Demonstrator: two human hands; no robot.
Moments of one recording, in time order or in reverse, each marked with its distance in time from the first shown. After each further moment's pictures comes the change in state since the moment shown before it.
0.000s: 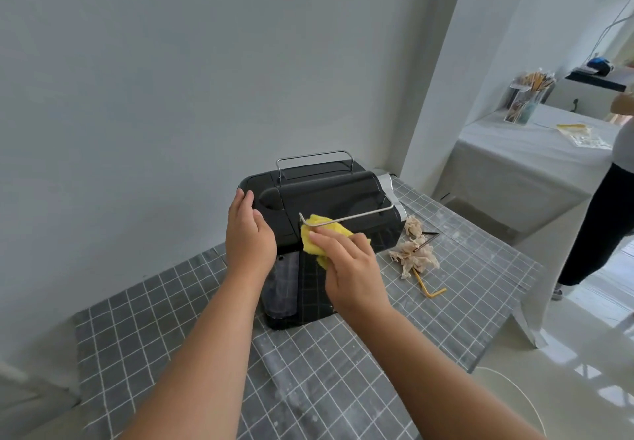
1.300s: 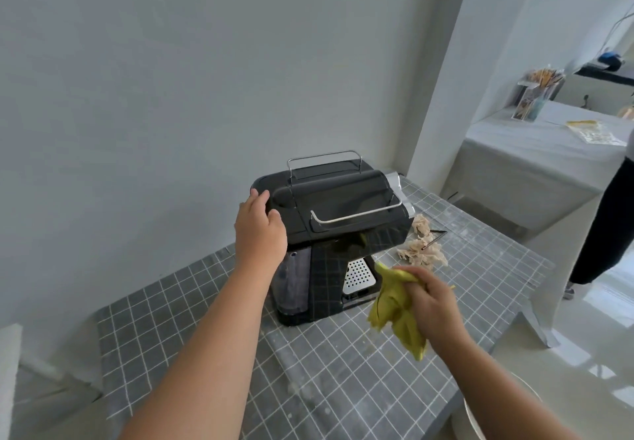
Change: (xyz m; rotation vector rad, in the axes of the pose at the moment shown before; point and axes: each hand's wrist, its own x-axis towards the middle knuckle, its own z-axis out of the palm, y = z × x) left_hand 0.006 0.005 -0.010 0.091 -0.093 0.020; right_hand -0.059 0.056 -0.065 0.525 -0.100 0.887
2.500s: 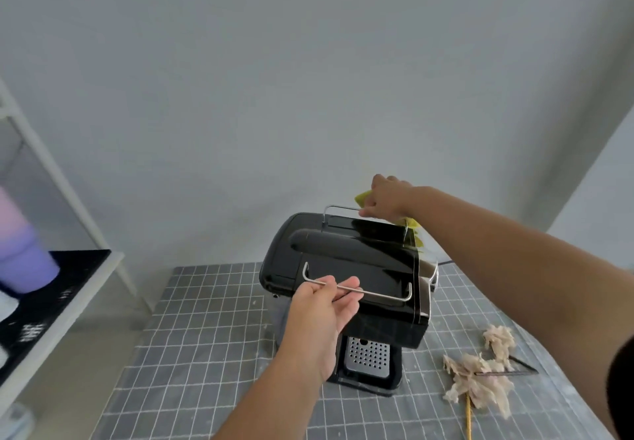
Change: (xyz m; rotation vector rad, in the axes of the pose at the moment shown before) left_hand -0.068 0.136 0.078 -1.152 0.312 -0.704; right_hand 0.297 -0.177 0.103 -1.334 -0.804 -0.722
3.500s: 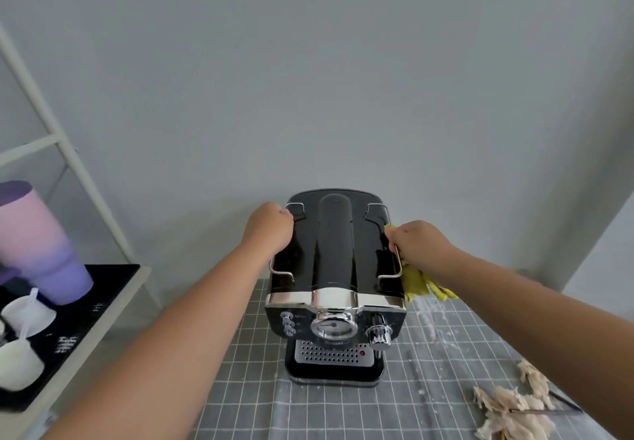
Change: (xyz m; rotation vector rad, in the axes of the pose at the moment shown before) left_hand 0.136 0.136 -0.029 1.236 0.333 0.540; right_hand -0.081 -0.038 0.019 0.941 0.226 0.132
